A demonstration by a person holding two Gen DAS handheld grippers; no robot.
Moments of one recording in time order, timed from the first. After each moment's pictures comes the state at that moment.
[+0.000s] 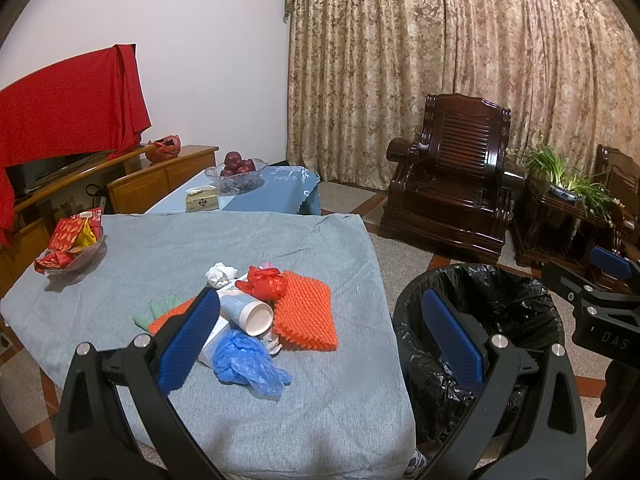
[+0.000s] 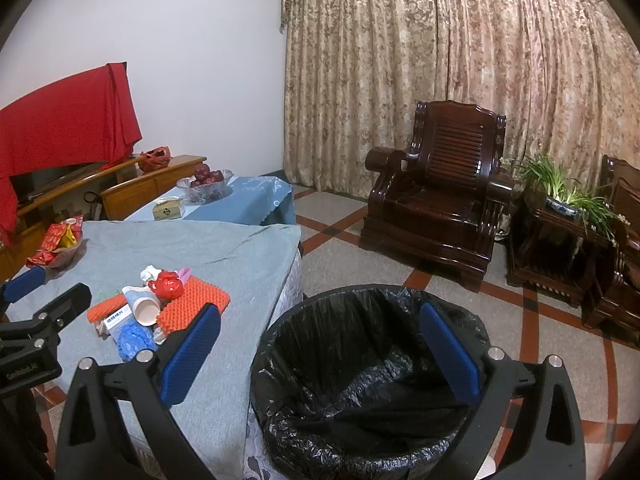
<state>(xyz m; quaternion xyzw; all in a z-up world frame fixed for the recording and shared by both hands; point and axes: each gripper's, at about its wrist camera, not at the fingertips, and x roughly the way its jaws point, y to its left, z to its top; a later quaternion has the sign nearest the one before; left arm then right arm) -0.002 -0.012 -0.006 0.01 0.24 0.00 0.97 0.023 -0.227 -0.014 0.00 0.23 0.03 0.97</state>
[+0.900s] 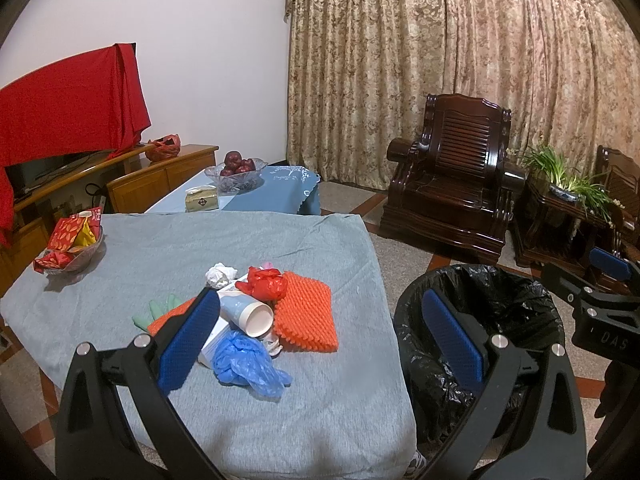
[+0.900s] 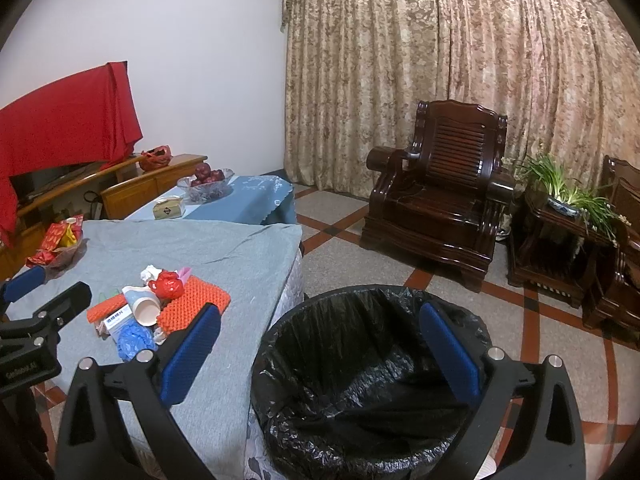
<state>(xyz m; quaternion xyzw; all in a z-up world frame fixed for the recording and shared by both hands) -0.001 -0.012 -0.006 0.01 0.24 0.00 0.97 0.024 -0.227 -0.015 0.00 0.23 0.03 0.97</state>
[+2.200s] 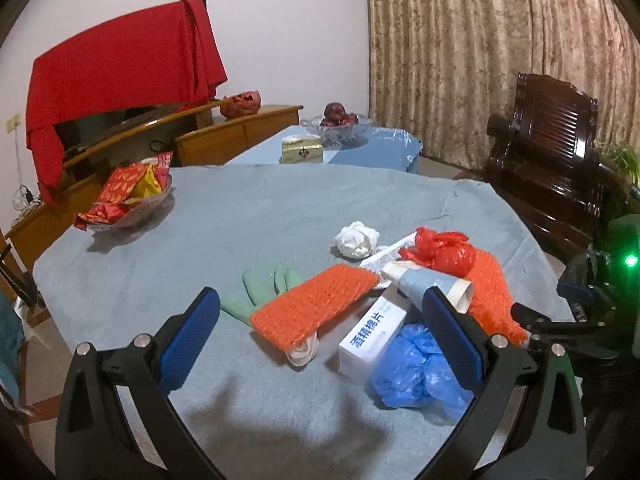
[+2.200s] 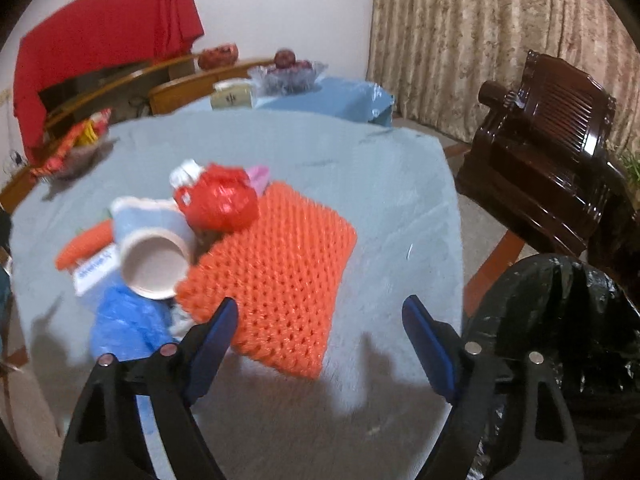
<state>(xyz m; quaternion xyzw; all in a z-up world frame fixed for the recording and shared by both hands) 0.082 0.163 -0.092 -0.01 0.29 0.13 0.95 0.189 -0.044 -0.171 -0.06 0.38 0.15 0.91</state>
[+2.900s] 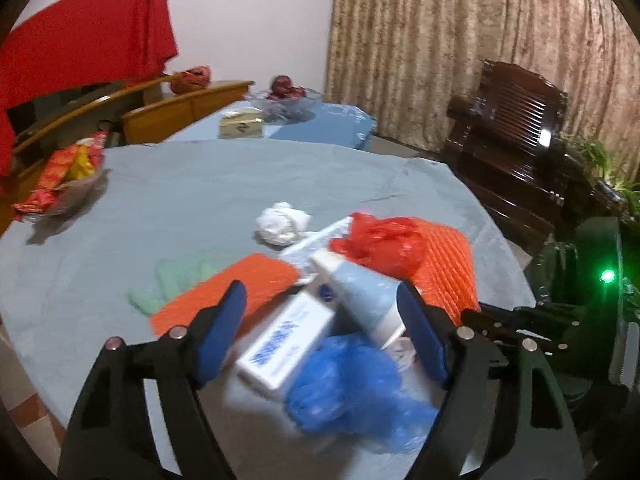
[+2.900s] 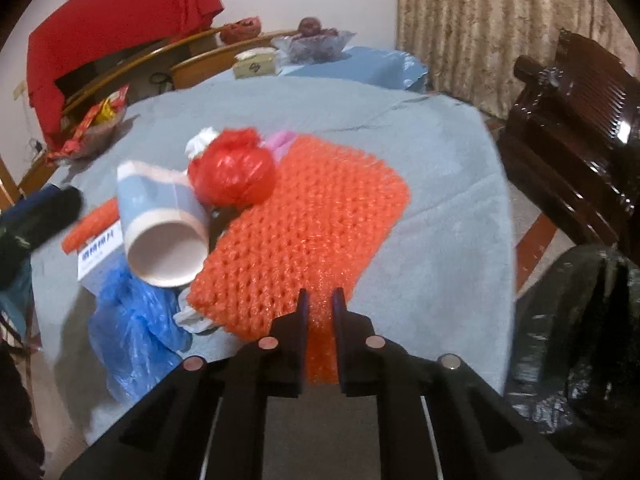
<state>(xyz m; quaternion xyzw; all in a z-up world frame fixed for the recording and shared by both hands) 0.137 0.130 -0.121 -0.04 0.33 0.04 0.94 0.200 -0.045 -0.179 -0.05 0.42 0.20 0.88</state>
